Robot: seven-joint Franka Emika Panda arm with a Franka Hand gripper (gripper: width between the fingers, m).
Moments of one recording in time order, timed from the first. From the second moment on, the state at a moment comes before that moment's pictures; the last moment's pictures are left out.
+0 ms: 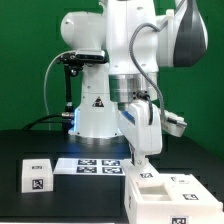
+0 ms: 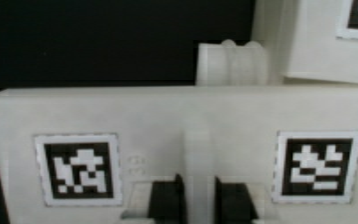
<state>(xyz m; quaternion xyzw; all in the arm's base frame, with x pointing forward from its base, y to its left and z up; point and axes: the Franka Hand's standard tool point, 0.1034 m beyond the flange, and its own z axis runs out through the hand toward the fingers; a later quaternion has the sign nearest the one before) 0.507 0.044 0.063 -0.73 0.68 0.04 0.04</state>
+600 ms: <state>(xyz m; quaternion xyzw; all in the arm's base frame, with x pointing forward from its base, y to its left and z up) 0.565 0.044 0.063 -0.73 0.68 0.00 0.05</state>
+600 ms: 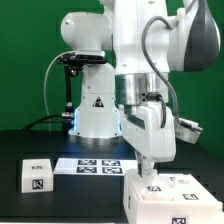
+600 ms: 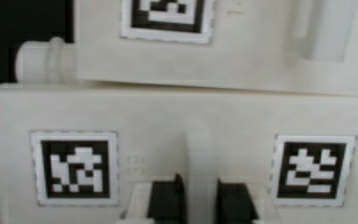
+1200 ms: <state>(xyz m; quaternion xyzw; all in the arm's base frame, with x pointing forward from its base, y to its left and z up) 0.590 0.045 0.063 -0.73 0.68 -0.01 0.05</state>
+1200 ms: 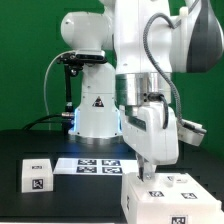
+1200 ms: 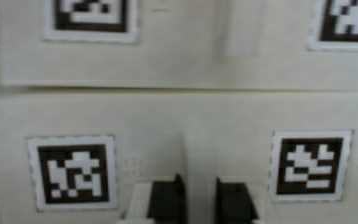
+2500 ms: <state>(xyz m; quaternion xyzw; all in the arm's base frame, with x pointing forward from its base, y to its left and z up) 0.591 0.050 0.098 -0.74 0.67 0.00 0.07</state>
